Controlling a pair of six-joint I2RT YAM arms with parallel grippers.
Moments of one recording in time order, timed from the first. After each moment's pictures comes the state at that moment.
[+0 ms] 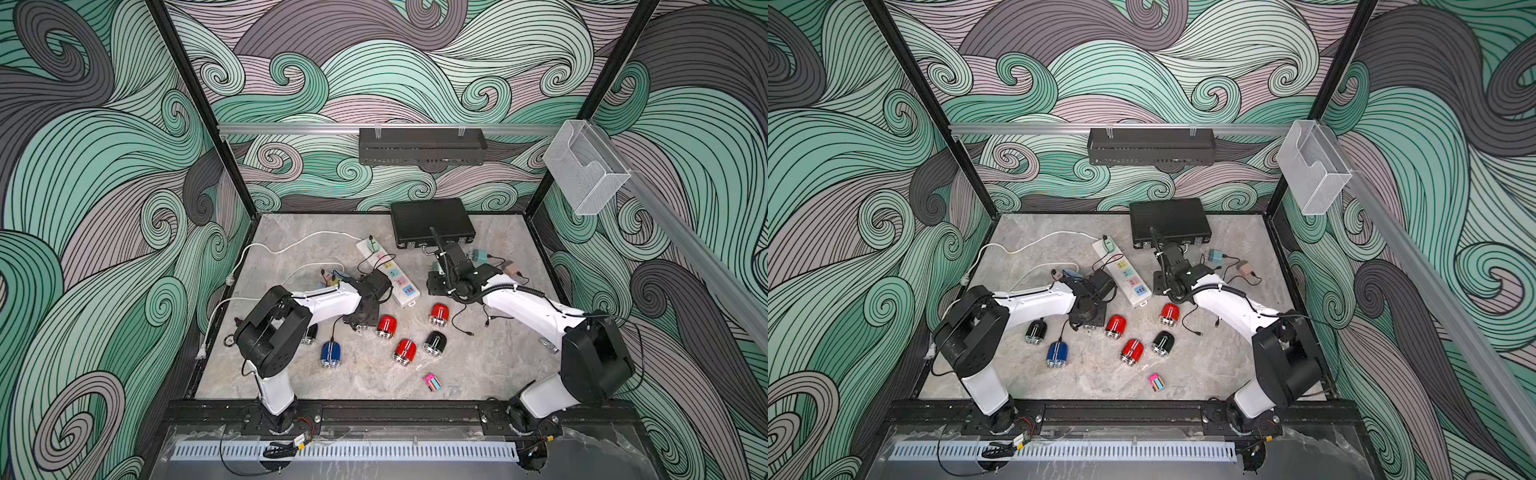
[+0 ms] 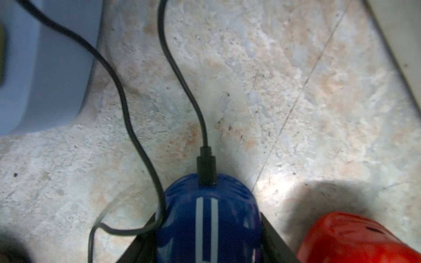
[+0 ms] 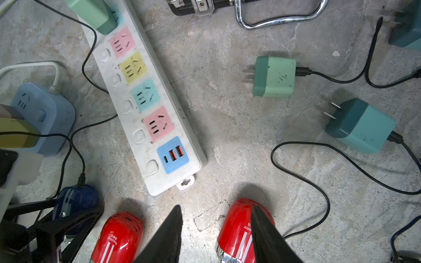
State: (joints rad) left arm -0.70 1.76 1.04 -0.66 -0.20 -0.59; right arm 0.57 1.54 1.08 -0.54 0.10 0.48
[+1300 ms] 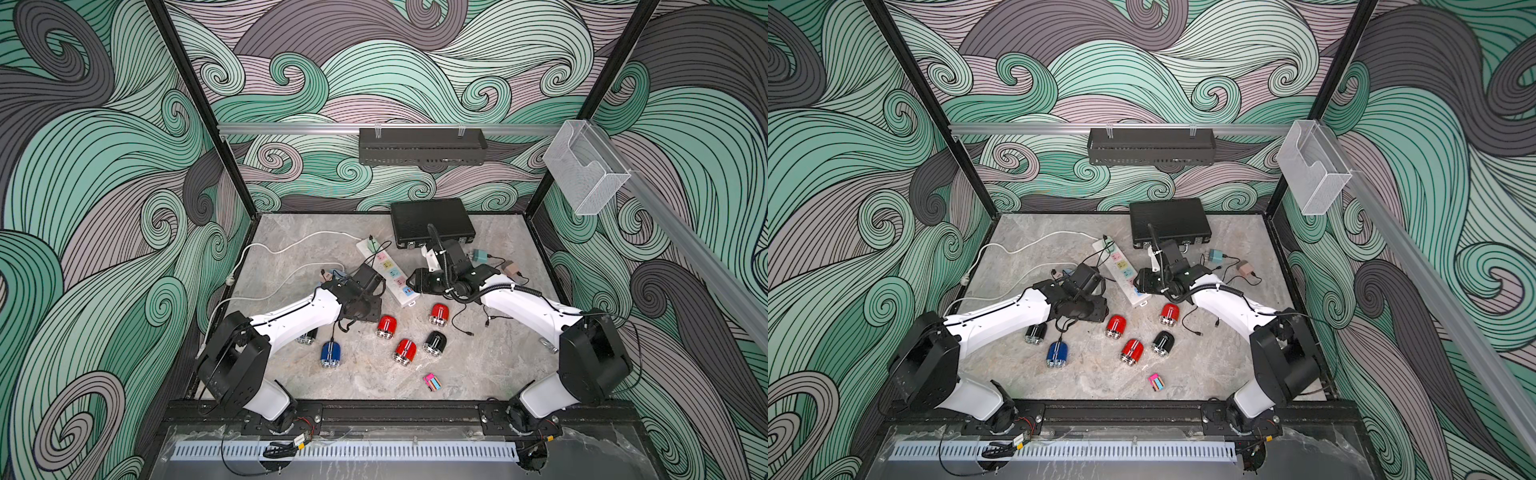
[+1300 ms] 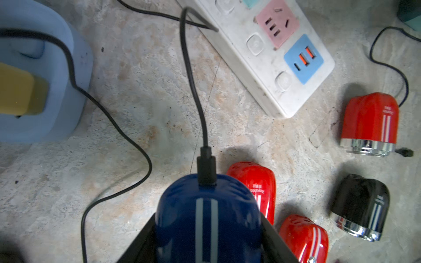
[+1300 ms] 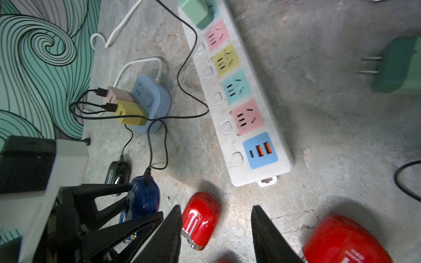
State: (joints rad) left arm -0.70 1.50 0.96 -0.59 -0.04 -0.52; right arm 0.58 1.56 1.08 -0.37 -0.27 0.57
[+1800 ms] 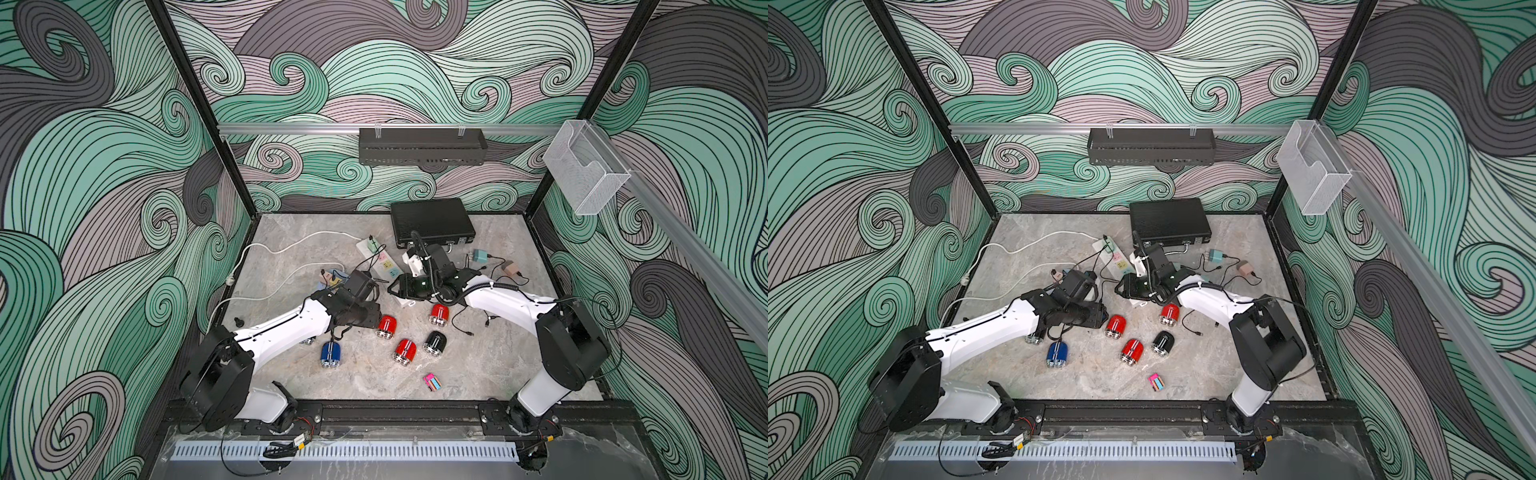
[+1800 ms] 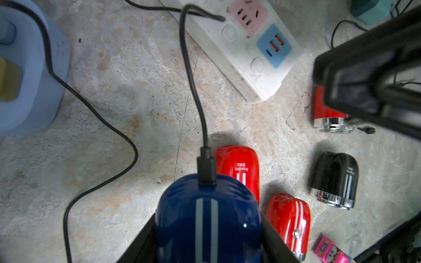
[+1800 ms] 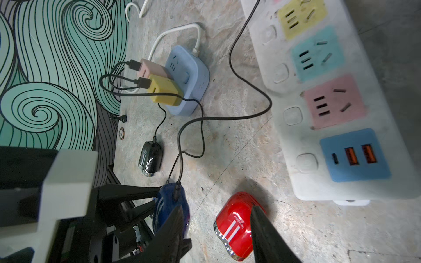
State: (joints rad) left arm -0.70 1.38 0.85 -0.51 0.03 -0.50; right arm 0.65 1.68 1.09 -0.22 -0.43 0.65
